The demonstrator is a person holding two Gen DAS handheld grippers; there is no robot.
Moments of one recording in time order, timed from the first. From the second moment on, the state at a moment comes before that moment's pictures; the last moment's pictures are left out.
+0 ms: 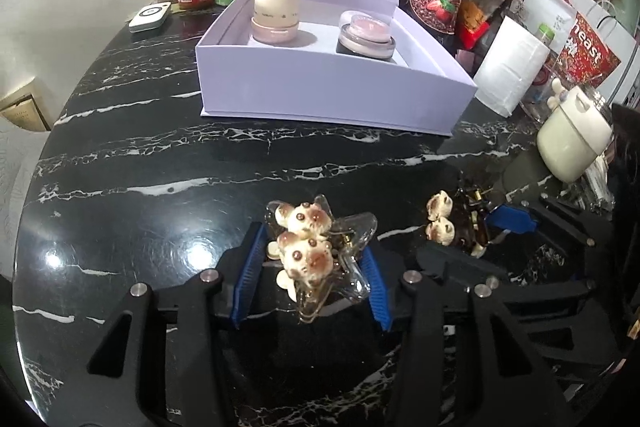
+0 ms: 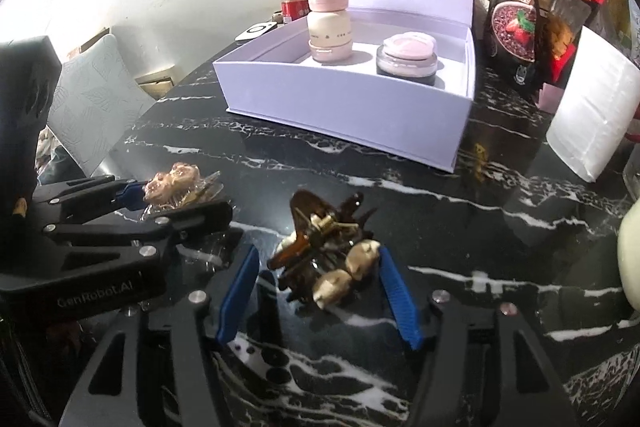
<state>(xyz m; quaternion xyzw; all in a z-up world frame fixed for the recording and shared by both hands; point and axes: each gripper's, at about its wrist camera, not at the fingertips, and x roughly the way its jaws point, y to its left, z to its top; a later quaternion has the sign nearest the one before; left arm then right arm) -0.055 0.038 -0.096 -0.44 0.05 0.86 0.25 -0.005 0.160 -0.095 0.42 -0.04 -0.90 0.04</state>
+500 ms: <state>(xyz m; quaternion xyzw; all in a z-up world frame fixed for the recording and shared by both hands) -0.058 0.044 -0.069 -0.45 0.03 0.85 0.26 0.001 0.178 -0.066 0.42 -0.03 -0.91 0.06</state>
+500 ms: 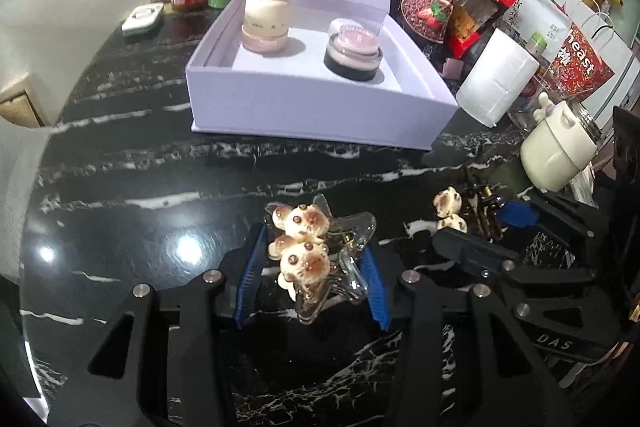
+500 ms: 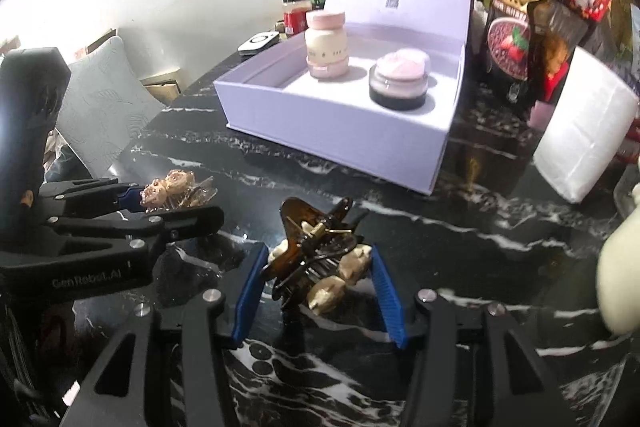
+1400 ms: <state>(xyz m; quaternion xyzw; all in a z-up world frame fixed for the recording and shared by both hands) -0.078 0.077 0.016 -0.40 0.09 0.87 0.26 -0.007 0.194 0.014 0.38 0.01 -0.92 0.11</state>
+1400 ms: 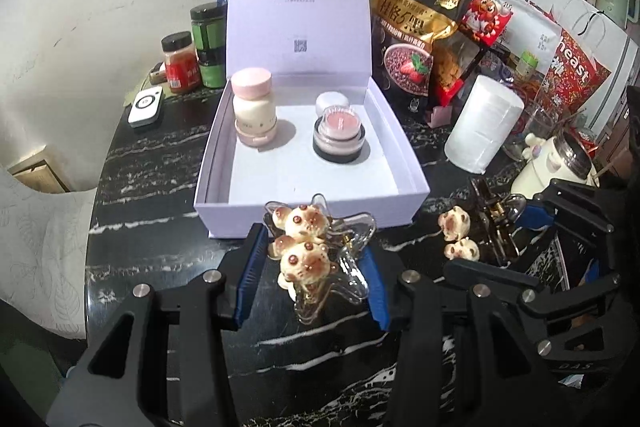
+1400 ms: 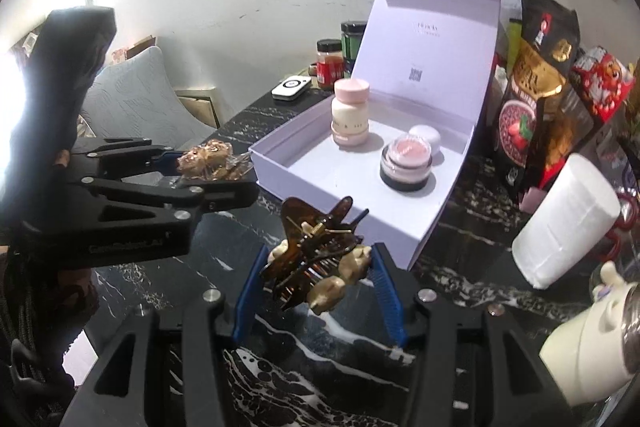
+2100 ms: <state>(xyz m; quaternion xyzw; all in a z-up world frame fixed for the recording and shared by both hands) -0.142 0.106 0.033 -0.40 0.09 0.88 0.26 -0.060 0.219 0.048 0.35 0.02 -0.93 0.12</state>
